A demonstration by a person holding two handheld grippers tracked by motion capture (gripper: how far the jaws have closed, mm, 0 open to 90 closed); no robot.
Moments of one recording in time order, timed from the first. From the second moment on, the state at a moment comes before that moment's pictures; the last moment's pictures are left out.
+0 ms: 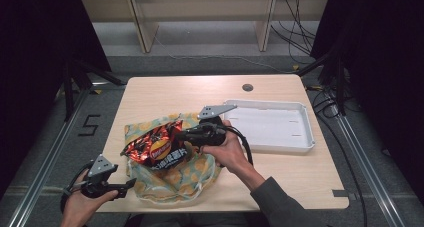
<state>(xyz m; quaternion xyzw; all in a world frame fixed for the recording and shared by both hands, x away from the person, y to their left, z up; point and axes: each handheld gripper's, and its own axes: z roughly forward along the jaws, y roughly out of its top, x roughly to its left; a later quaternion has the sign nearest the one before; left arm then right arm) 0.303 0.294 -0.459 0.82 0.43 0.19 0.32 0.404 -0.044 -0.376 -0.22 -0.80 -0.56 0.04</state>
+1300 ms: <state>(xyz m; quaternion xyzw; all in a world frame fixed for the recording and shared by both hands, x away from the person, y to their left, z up) 0.304 0.298 -0.457 0.82 0.42 0.20 0.33 0.438 -0.166 -0.293 -0.30 -0.73 -0.60 -0.09</state>
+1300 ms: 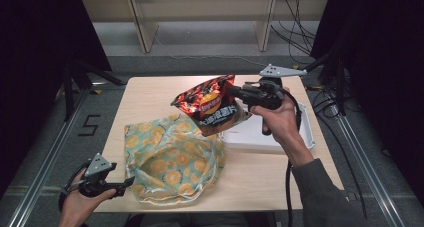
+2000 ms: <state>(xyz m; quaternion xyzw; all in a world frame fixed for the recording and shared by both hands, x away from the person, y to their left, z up) 0.306 0.300 -0.459 0.82 0.43 0.20 0.33 0.450 -0.224 -0.325 -0.38 -0.71 -0.59 -0.12</state>
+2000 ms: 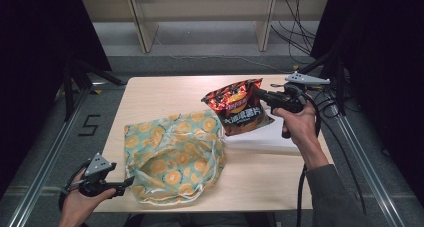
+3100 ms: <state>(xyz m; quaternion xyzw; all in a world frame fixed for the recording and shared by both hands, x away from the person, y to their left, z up) 0.307 0.296 -0.463 0.82 0.42 0.19 0.33 0.453 -0.261 -0.396 -0.49 -0.65 -0.56 -0.11</state>
